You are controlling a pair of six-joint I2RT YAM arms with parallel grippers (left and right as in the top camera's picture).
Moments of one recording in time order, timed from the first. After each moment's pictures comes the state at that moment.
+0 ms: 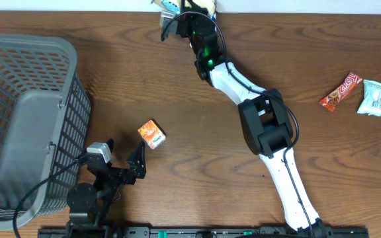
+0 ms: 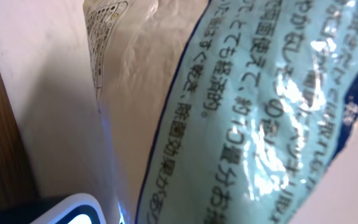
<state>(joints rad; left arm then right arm) -0.03 0.02 0.09 -0.26 0.28 -0.38 0.47 2.64 2.10 0.56 0.17 -1.31</state>
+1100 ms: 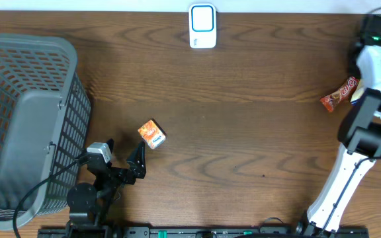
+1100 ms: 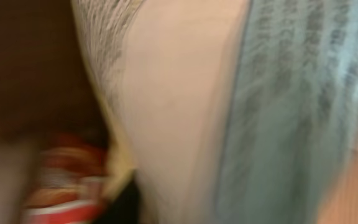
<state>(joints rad) -0.03 0.02 0.09 -0.26 0.28 -0.38 -0.35 2.46 2.10 -0.79 0.62 -0.26</state>
